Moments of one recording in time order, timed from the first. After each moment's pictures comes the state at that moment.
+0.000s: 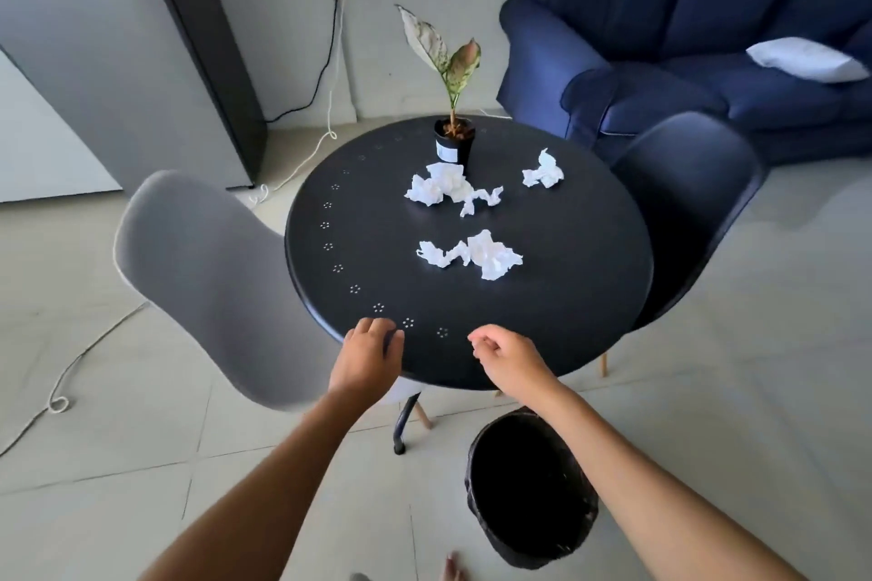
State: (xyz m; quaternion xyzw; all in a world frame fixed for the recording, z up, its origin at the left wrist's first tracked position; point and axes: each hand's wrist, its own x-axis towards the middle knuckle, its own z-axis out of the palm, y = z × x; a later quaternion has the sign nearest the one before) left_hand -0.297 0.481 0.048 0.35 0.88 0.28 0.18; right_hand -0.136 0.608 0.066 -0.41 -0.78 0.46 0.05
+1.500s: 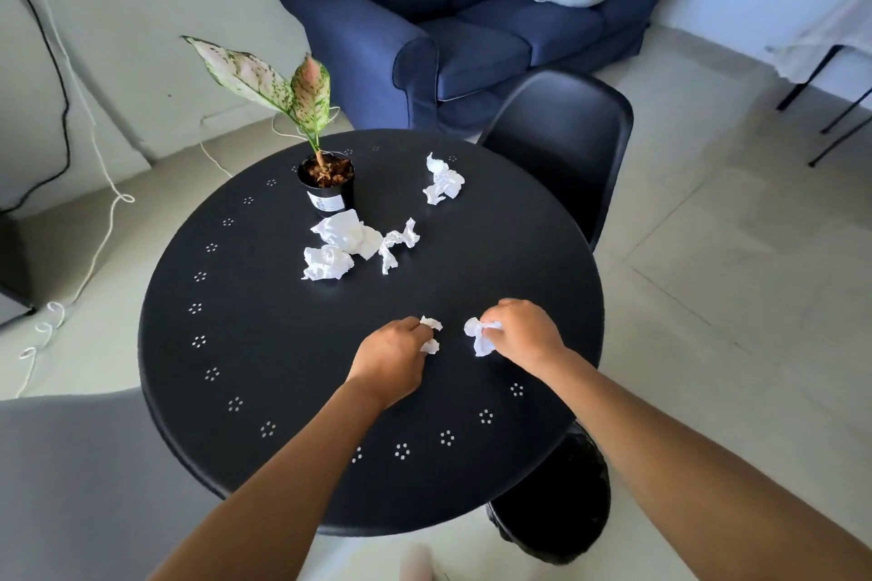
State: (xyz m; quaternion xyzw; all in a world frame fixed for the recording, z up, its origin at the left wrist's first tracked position) left_hand -0.384 0.656 0.048 0.75 0.63 0.10 0.15; right_hand -0.196 0.714 0.070 -0.59 -0.79 0.19 -0.01
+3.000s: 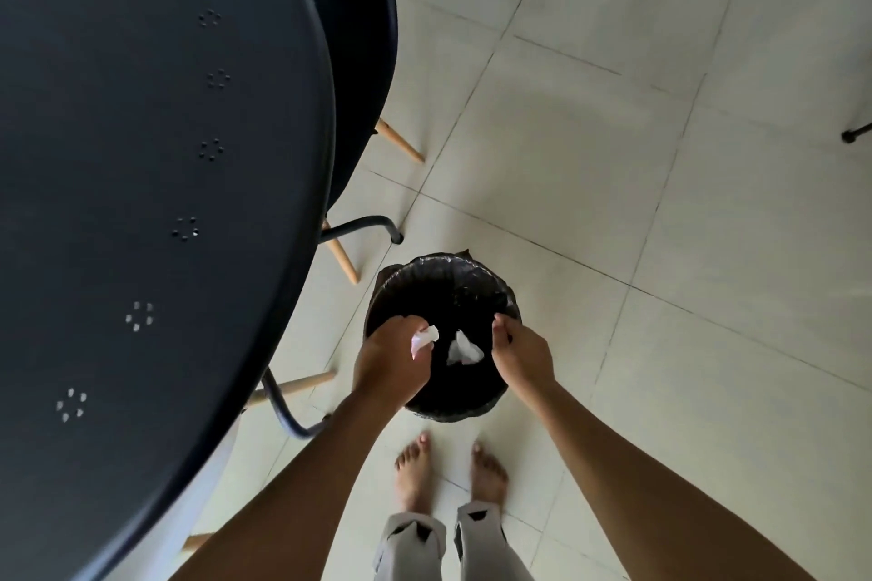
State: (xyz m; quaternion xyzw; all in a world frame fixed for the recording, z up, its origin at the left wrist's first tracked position) left_hand -0.128 0.611 -0.214 0.69 0.63 0.01 0.36; right_hand 0.040 0.573 -0.271 -0.83 -0.38 0.38 0.12
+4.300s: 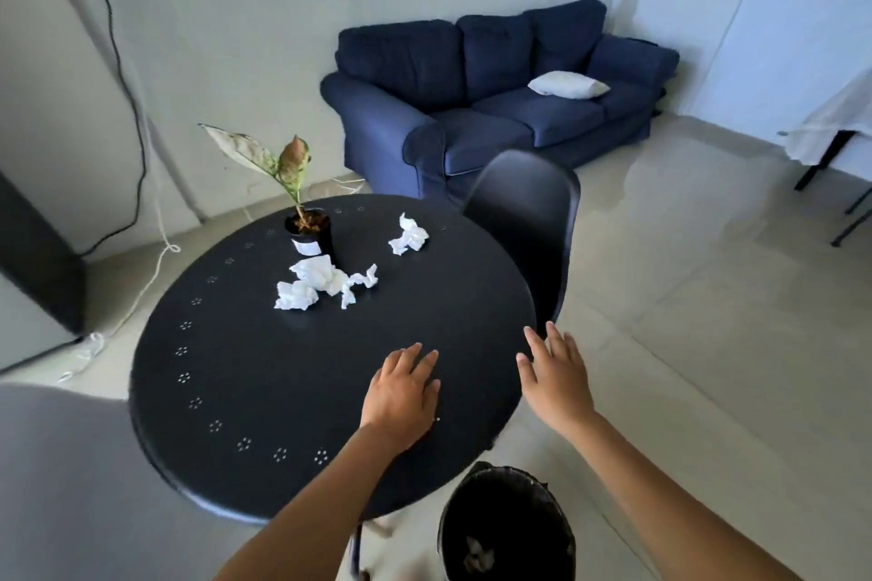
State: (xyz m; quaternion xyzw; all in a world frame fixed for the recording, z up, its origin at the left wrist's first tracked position) left_hand -0.253 0.627 0.058 0.67 0.72 0.13 0.13; right_hand -0.040 0.697 0.064 -0.65 -0.74 0.15 0.12
